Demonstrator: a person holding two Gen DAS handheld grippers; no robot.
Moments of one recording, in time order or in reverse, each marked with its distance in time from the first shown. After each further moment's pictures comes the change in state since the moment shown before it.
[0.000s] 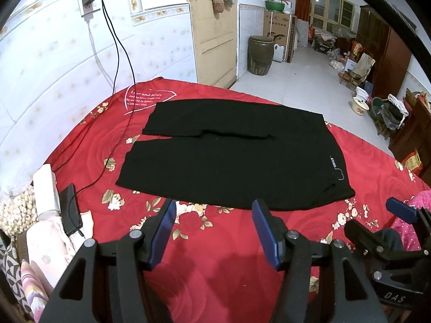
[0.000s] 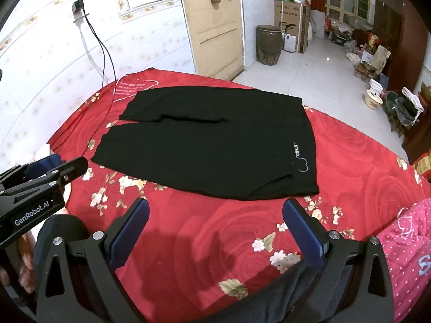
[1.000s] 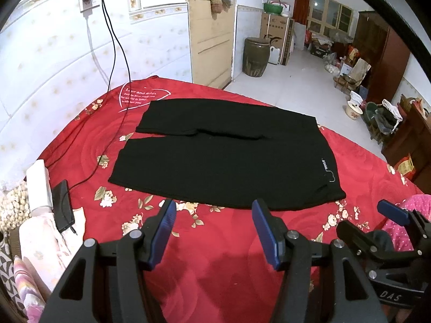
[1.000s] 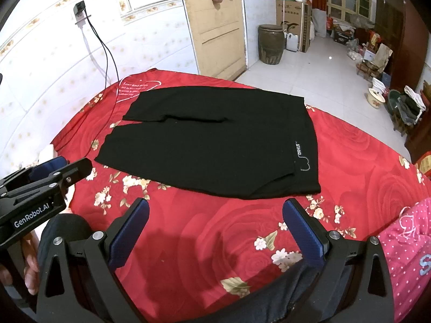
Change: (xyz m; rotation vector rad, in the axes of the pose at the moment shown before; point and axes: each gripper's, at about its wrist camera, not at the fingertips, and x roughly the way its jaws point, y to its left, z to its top) left arm -0.006 -0.003 -0.001 -0.024 -0.001 -0.039; right arm -0.002 0.002 0.001 0.005 0.003 0.014
